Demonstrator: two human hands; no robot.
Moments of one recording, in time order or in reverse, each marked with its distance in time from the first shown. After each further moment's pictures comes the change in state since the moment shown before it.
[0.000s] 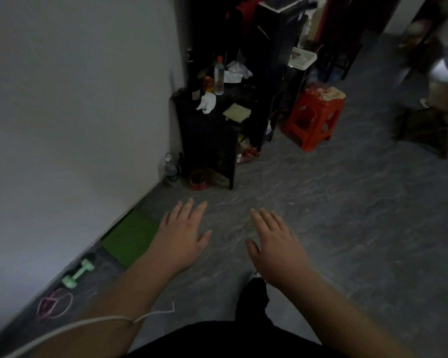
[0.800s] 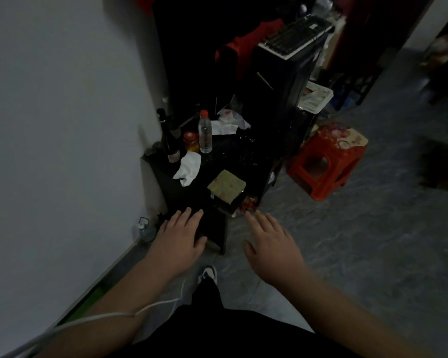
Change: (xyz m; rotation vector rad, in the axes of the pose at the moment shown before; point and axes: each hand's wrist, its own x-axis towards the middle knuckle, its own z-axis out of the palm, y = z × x) left_hand 0.523 -0.002 -0.092 -0.061 0.016 -0.033; right_hand 0.519 0.133 -0.101 -0.028 -0.059 -0.100
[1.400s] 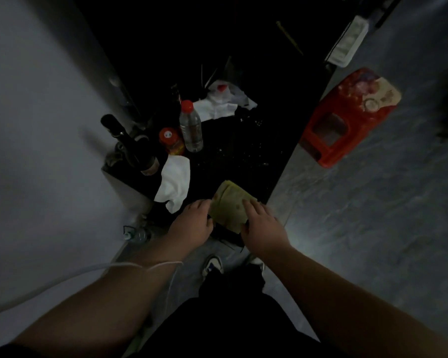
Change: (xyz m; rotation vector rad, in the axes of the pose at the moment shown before) left_hand 0.330 -0.074 0.048 -0.150 -0.350 0.017; right_hand 0.308 0.057 0.078 0.139 -0.268 0.276
